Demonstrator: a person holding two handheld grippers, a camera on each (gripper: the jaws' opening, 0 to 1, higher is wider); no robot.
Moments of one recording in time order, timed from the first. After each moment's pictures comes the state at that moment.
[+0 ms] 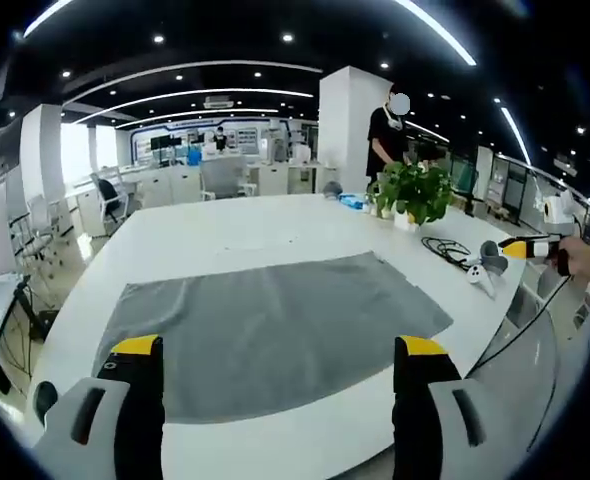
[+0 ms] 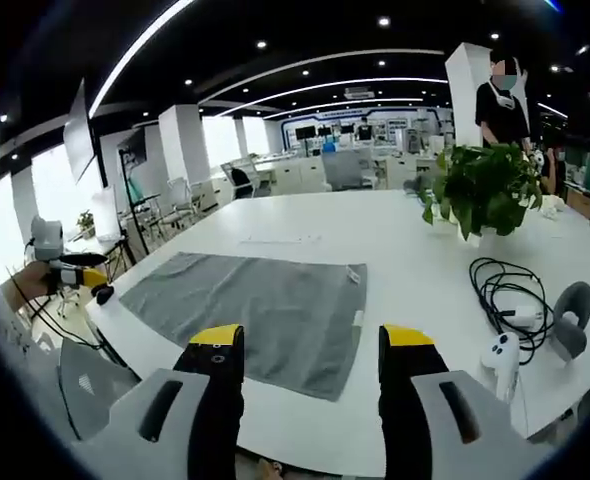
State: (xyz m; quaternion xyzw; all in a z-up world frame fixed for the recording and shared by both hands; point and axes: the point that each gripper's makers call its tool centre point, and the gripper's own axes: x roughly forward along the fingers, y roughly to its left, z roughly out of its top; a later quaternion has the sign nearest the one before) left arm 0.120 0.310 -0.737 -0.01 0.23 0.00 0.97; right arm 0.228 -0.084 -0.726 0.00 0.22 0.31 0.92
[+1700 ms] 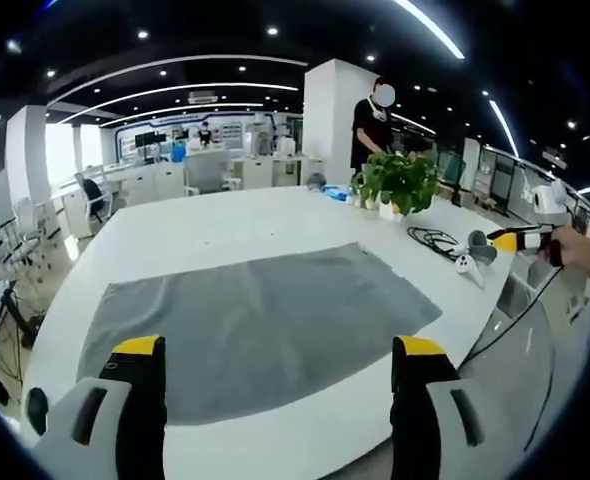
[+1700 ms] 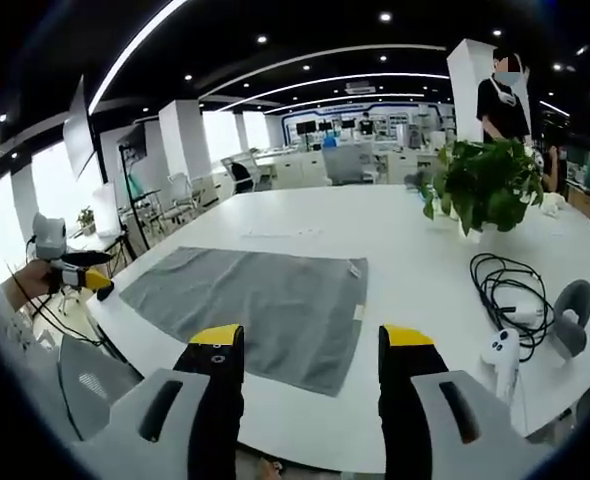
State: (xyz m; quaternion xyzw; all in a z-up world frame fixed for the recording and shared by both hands) left arm 0.128 0.285 -0.745 0.01 0.24 -0.04 0.97; right arm 0.227 -0.085 -0.731 -0.01 0.23 0.32 0.92
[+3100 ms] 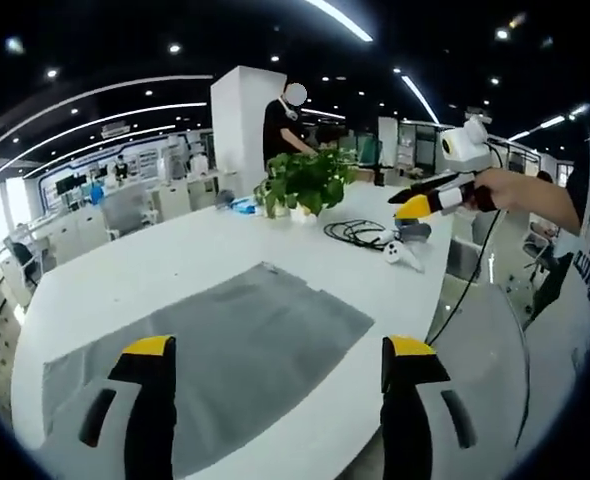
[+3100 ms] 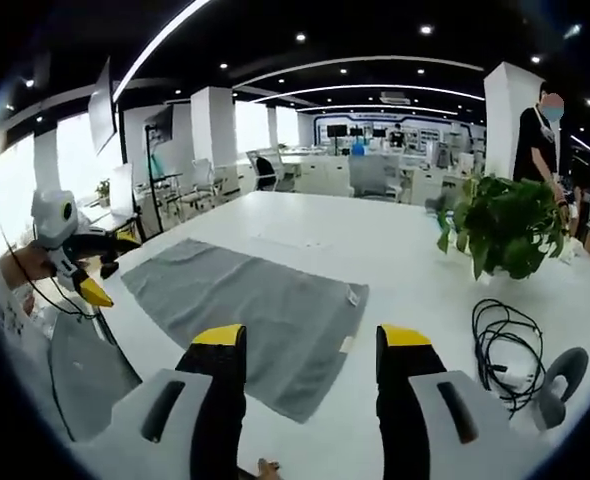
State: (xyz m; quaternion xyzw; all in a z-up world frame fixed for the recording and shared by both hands) left arm 0.170 0.141 -0.725 0.09 0.21 -0.22 0.95; right arm 0.269 -0.083 -0.703 -0.07 0.20 0.37 0.90
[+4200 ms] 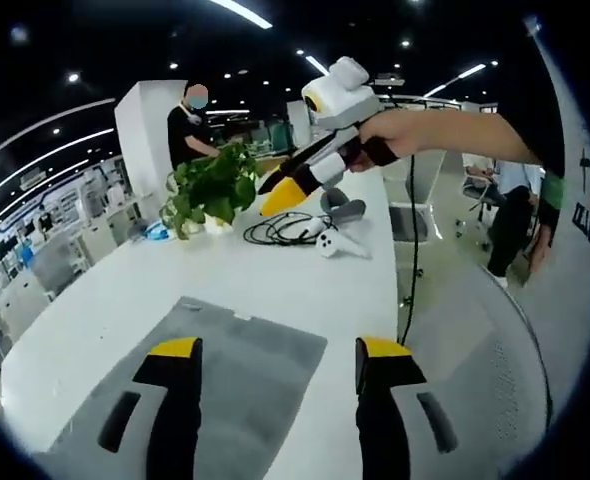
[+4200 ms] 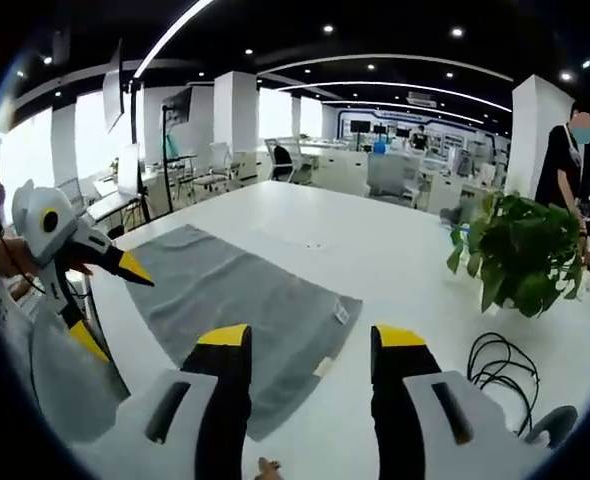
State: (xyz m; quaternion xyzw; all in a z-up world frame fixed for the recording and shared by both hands) left arm 0.217 0.026 -0.747 0.18 0.19 -0.38 0.89; right arm 0.340 -0.078 -0.710 -0.12 0.21 0.41 0.88
